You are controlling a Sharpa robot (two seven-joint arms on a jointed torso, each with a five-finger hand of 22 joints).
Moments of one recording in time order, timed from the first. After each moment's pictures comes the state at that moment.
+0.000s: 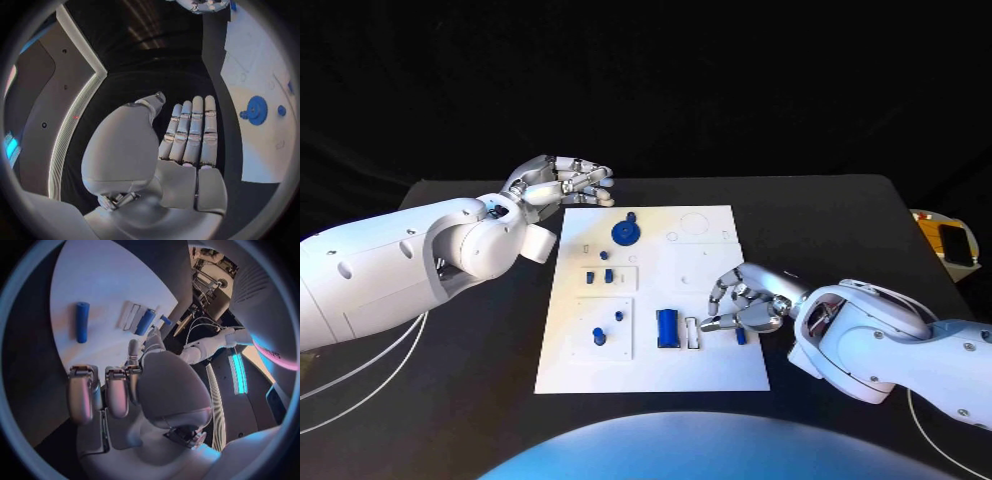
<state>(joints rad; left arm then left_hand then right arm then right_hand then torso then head) 1.15 -0.88 0.00 1.47 -0.13 -0.12 0.30 1.42 -0.21 0.45 0.23 0.05 0.89 0.21 0.30 0.22 1.03 0.16 0.21 0.07 0.92 0.12 0.57 0.31 0.18 0.88 0.23 0.37 0.23 1.05 -1.05 -0.16 1.94 -1.27 -0.39 -0.30 1.38 0.00 -0.18 0.28 0.07 0.94 0.06 0.56 0.51 1.47 -0.02 1.46 1.34 1.47 -0.08 1.54 1.31 0.02 1.47 0.02 1.47 1.31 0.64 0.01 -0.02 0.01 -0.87</state>
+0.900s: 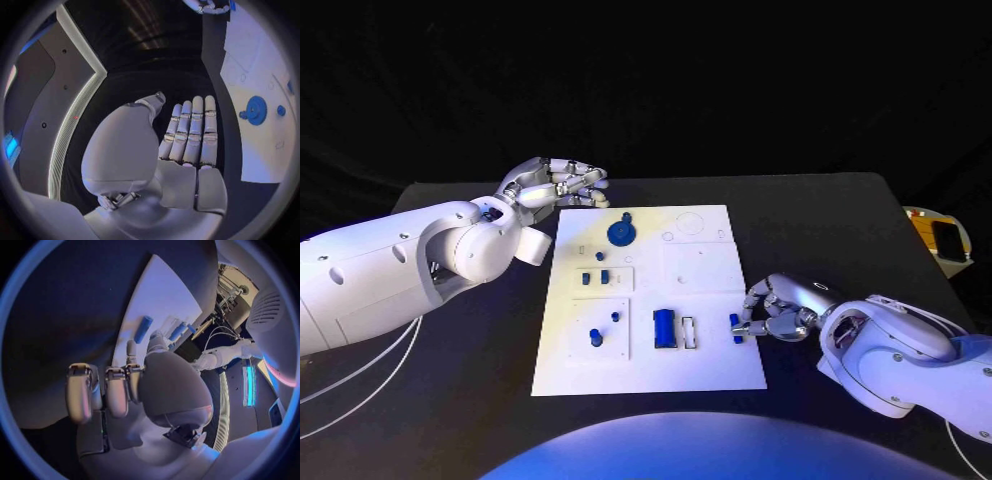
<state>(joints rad) 1.15 -0.88 -0.01 1.47 -0.13 -0.12 0.30 1.42 -0.21 0.45 0.23 0.05 0.89 0.21 0.30 0.22 1.03 0.16 0.21 0.07 0.92 0.12 0.57 0.31 0.18 0.88 0.23 0.37 0.23 0.99 -1.14 -0.17 1.92 -1.43 -0.43 -0.40 1.33 0.00 -0.22 0.29 0.12 0.95 0.08 0.49 0.50 1.47 0.00 1.40 1.36 1.47 -0.07 1.53 1.31 0.02 1.47 0.04 1.46 1.31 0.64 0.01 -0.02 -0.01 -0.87</state>
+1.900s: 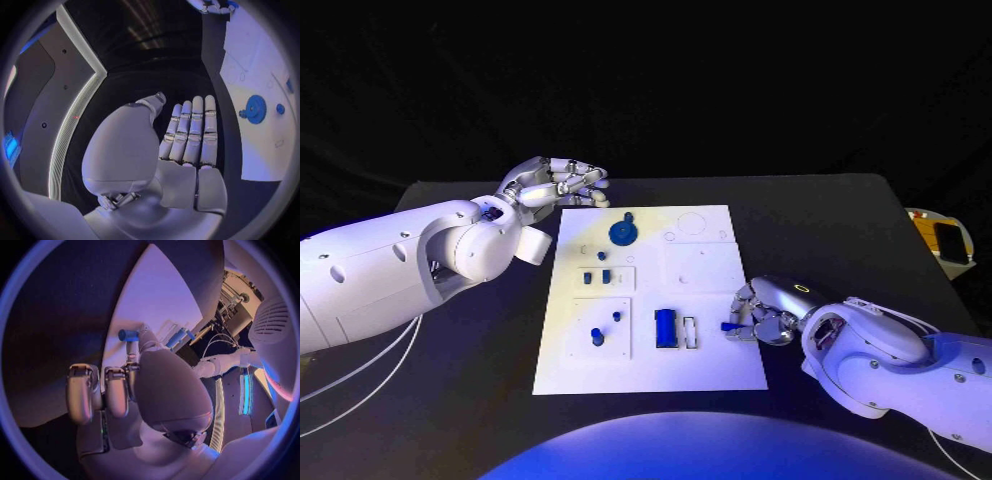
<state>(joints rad) 1.15 -0.89 -0.01 1.47 -0.13 -0.12 0.30 1.42 -0.21 0.44 0.23 0.05 0.89 0.21 0.30 0.22 1.03 0.16 0.21 0.07 0.92 0.12 0.57 0.31 0.18 0.89 0.23 0.37 0.23 0.96 -1.06 -0.16 1.89 -1.52 -0.41 -0.44 1.52 -0.10 0.02 0.23 0.17 1.03 0.07 0.42 0.49 1.46 -0.01 1.37 1.40 1.47 -0.08 1.53 1.31 0.02 1.47 0.03 1.47 1.31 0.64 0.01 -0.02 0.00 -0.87</state>
